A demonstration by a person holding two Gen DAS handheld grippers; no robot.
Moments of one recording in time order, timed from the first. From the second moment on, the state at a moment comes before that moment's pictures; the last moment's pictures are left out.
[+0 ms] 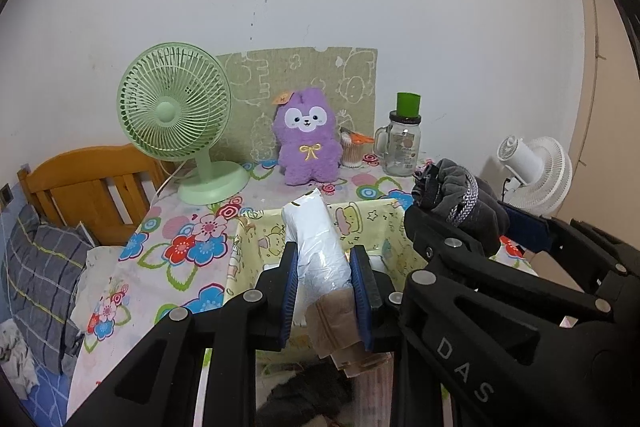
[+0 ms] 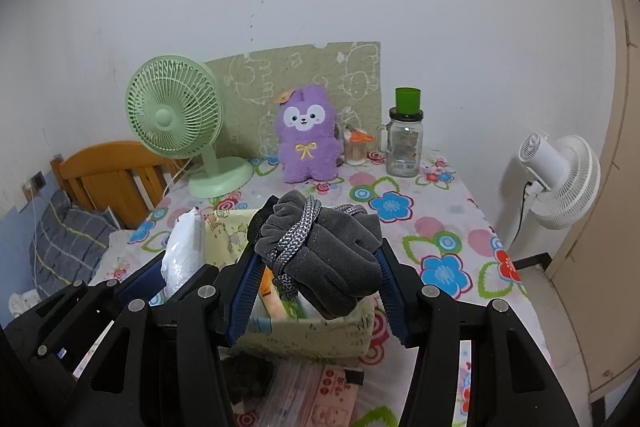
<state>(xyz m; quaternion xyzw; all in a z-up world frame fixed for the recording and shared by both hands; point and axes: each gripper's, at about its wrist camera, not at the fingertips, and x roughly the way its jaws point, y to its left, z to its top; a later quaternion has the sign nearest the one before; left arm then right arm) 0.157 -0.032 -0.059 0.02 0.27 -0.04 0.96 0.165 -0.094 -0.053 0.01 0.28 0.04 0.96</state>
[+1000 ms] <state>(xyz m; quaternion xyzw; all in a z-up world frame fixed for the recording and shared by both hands) 0.244 -0.009 -0.111 0.01 0.35 -0.04 0.94 0.256 -0.075 -0.105 0.01 0.32 0.08 0.94</state>
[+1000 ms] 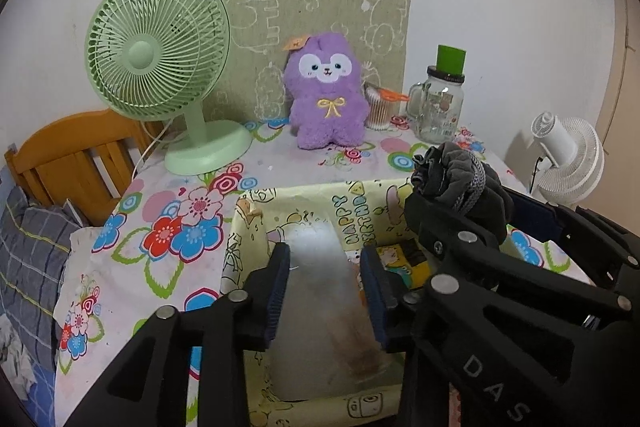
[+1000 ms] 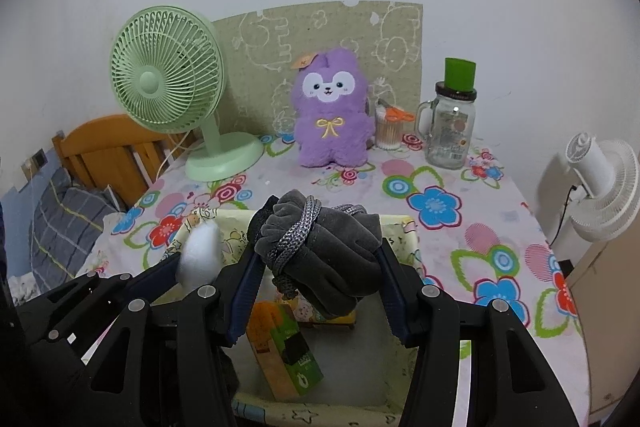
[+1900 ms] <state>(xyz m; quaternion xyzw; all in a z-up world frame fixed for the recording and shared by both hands) 0.245 0.000 -0.119 0.04 0.35 -0.03 0.93 0.269 -0.057 -0.125 0.00 0.34 0.11 0.93</state>
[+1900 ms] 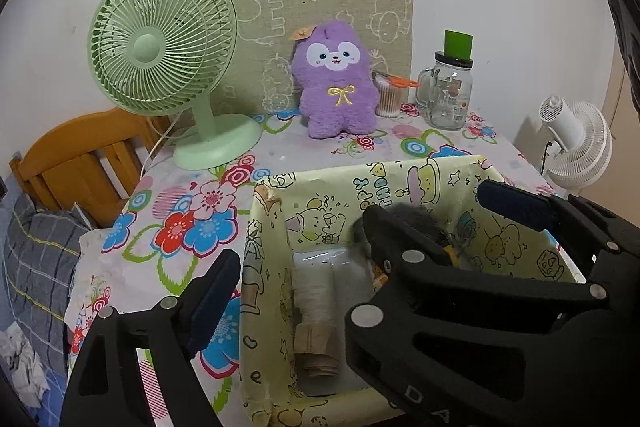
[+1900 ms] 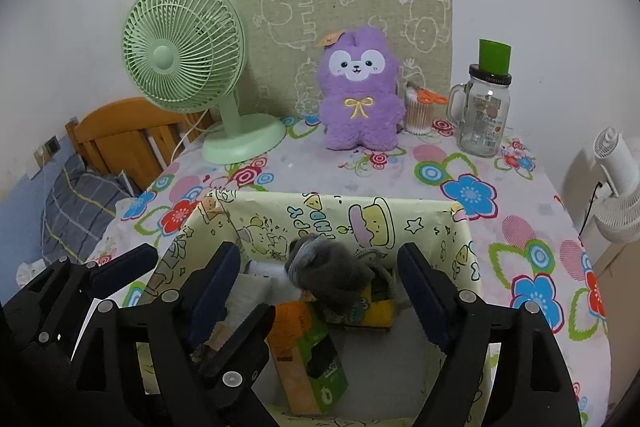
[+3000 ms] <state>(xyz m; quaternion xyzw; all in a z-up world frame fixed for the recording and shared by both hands) 0.171 -0.024 -0.082 0.04 0.32 -0.03 0.95 0.183 -0.090 -0.083 0.00 0.31 0.06 0.95</state>
